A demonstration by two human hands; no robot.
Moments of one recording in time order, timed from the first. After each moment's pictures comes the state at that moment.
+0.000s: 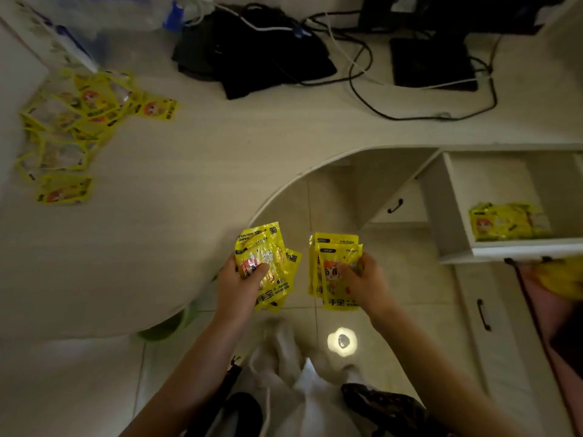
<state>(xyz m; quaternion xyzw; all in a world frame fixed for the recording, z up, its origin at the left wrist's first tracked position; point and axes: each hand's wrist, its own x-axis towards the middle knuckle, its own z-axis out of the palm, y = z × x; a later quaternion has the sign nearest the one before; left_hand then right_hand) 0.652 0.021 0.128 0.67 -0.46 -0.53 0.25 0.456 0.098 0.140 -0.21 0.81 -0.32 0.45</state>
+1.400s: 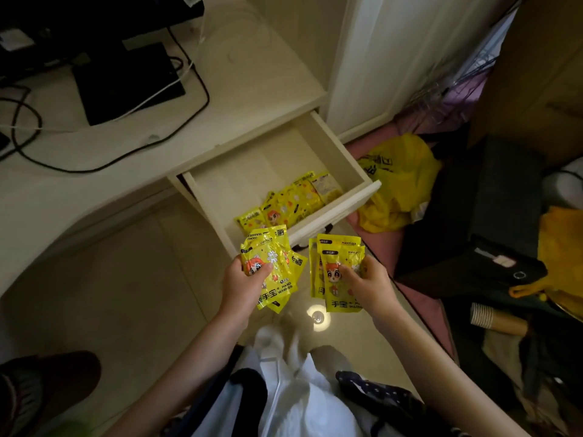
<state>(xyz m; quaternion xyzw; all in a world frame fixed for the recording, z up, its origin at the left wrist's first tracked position) 0.146 0.187 0.100 0.53 -0.58 -0.61 0.05 0.024 0.358 0.130 0.04 0.83 -0.44 0.34</state>
